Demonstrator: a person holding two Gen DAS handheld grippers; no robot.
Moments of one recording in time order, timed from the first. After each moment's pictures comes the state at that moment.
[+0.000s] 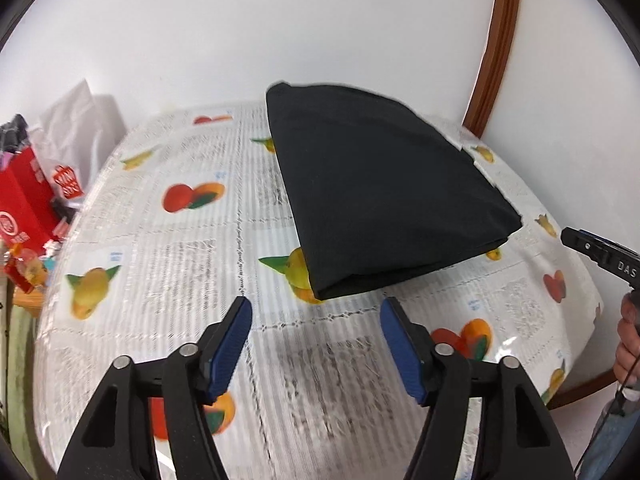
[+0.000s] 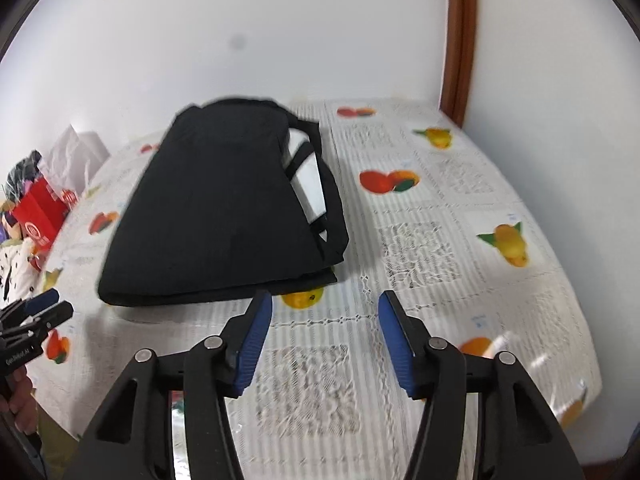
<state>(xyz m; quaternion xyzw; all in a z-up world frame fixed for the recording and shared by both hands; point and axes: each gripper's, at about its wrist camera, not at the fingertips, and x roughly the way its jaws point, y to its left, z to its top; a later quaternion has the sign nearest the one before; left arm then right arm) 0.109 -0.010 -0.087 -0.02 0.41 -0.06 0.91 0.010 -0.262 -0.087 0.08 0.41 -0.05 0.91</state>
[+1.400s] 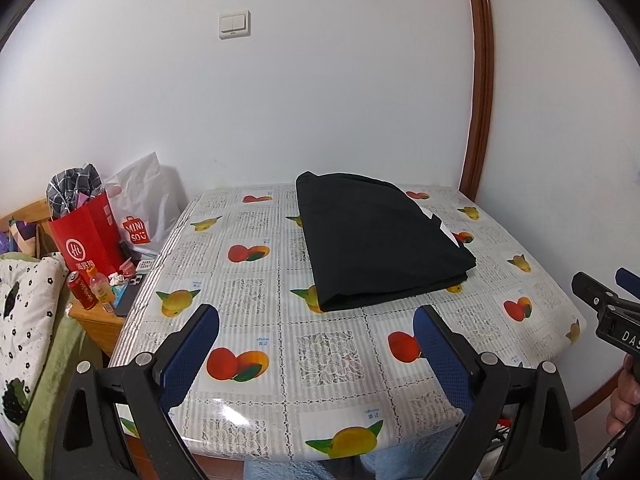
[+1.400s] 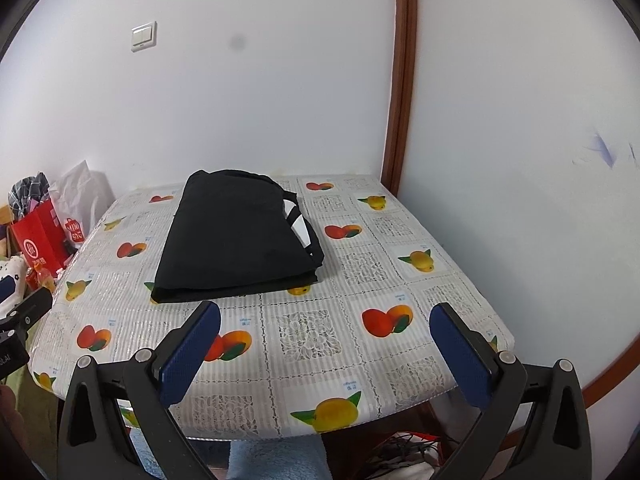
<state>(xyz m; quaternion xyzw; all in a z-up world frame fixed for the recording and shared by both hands) -0.024 -0.026 0.007 0.00 0.29 0.01 0.96 -0.144 -0.202 0.005 0.04 0.30 -0.14 0.94</state>
